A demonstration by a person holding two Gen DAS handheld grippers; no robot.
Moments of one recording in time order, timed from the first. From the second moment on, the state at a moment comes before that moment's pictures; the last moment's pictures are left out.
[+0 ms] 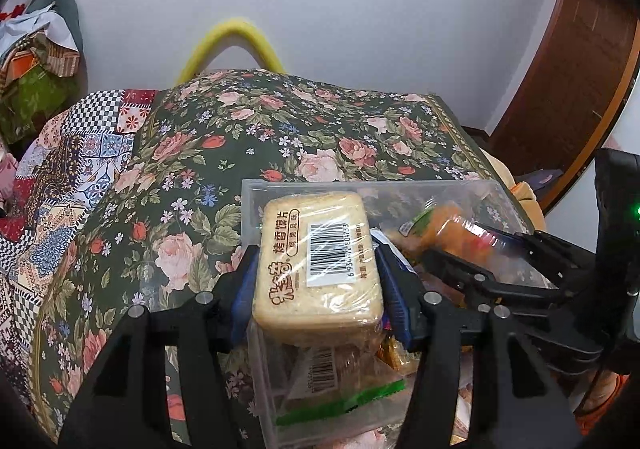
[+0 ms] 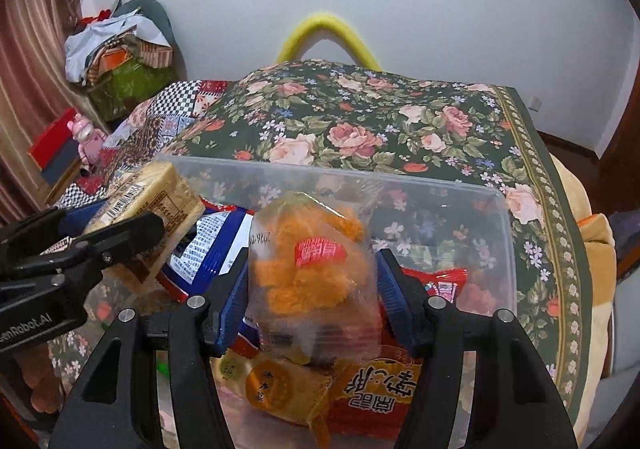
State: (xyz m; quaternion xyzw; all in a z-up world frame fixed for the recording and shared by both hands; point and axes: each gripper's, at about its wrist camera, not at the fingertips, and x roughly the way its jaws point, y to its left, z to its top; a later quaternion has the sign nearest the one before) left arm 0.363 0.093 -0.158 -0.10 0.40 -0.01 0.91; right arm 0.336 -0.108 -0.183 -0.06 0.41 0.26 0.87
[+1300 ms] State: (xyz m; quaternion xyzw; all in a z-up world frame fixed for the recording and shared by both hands) left arm 0.180 0.075 -0.159 -0.07 0.44 -0.04 0.90; right arm 0.192 -0.151 -0.179 -0.06 0.40 0.29 0.87
